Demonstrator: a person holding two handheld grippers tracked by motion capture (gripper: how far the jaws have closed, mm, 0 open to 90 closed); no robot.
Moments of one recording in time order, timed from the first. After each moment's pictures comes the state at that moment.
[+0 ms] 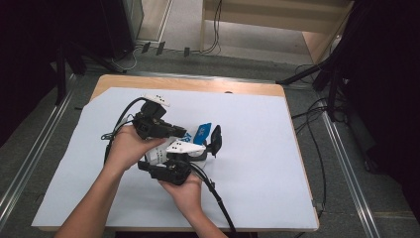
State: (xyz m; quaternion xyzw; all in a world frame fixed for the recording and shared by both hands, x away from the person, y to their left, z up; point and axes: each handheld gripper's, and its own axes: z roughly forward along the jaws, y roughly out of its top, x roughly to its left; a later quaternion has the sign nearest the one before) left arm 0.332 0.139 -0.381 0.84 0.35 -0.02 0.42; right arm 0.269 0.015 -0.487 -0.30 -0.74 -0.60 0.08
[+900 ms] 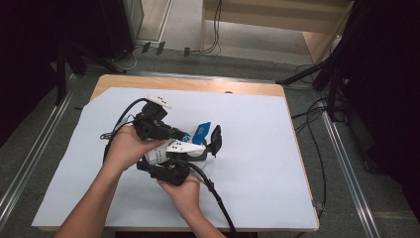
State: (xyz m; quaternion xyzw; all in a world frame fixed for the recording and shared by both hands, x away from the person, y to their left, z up) left arm 0.328 0.135 -0.380 0.85 0.35 -0.02 0.39; right arm 0.270 0.017 -0.491 -0.31 -0.73 -0.61 0.11
